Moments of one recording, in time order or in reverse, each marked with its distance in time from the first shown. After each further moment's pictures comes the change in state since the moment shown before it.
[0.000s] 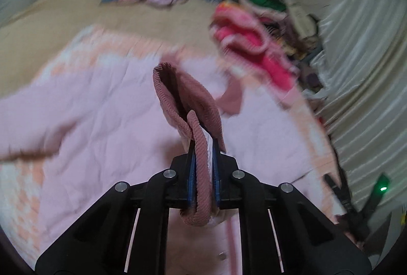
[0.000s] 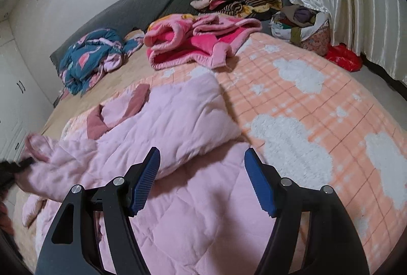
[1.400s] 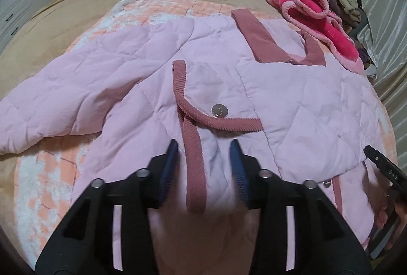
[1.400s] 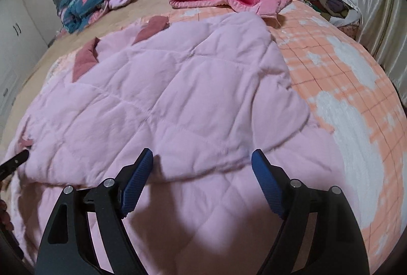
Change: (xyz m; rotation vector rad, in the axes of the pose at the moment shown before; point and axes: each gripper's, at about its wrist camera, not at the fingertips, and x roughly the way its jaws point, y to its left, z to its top) left arm 0.061 0.095 -0.049 0.023 0.154 0.286; right arm 0.098 0.062 -0.028 -0.173 0.267 -0.035
